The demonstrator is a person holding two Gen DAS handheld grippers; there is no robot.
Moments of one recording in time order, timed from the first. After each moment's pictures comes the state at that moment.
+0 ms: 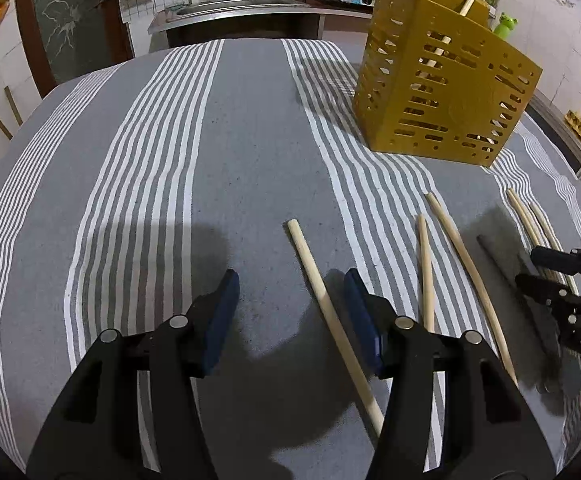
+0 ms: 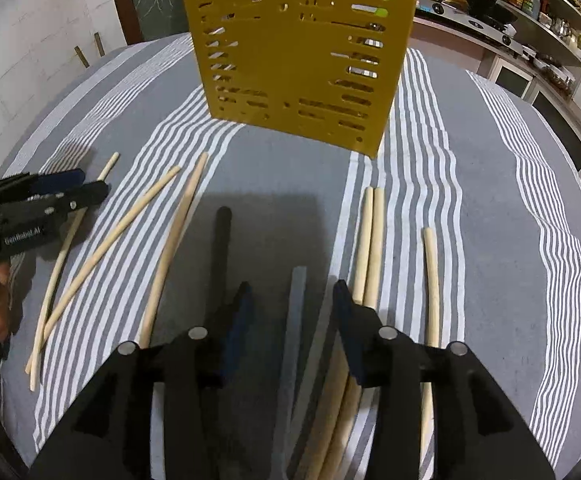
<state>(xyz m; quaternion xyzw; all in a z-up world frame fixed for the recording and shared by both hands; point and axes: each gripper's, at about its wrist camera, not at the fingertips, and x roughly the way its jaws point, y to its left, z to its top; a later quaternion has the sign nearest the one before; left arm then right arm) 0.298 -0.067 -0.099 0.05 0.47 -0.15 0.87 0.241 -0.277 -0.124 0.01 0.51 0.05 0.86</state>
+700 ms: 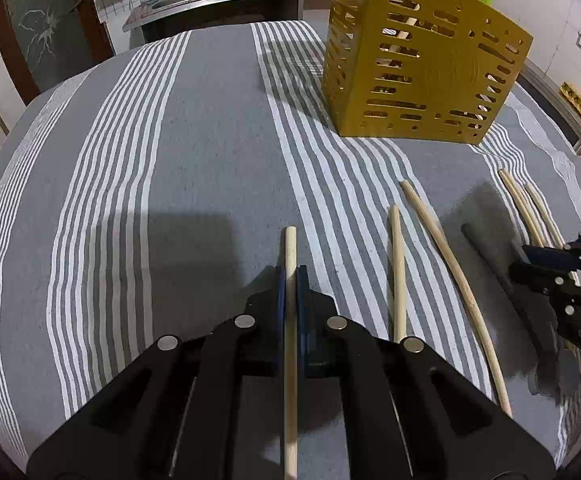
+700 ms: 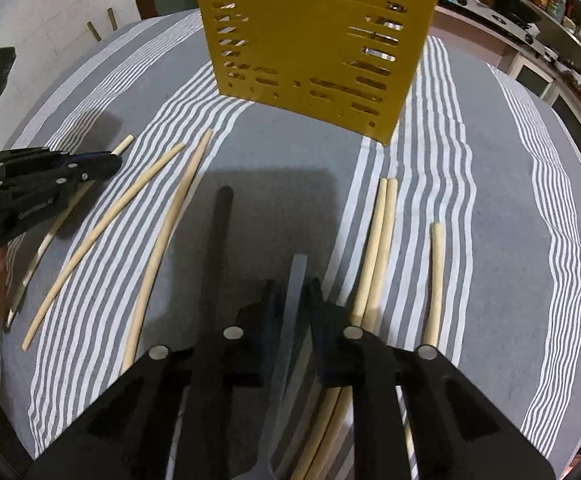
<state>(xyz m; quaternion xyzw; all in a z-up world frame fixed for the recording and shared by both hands) 0.303 -0.094 -0.098 0.08 0.49 -0.16 0.85 0.249 -0.282 -0.126 -0.02 0.54 0.09 0.83</state>
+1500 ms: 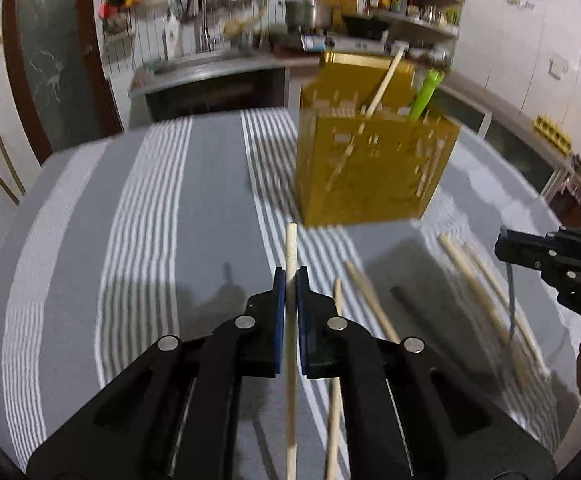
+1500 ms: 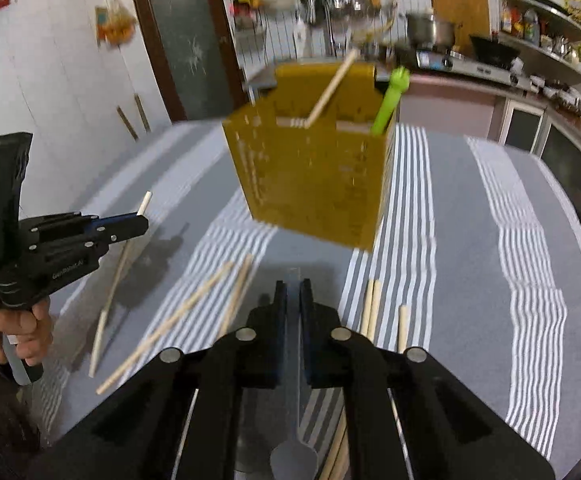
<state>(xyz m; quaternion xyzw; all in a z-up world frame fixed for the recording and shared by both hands) 0.264 -0.093 -0.012 0.06 0.38 -0.19 0.90 0.217 -0.308 -0.035 0.06 0.39 0.12 0.91</state>
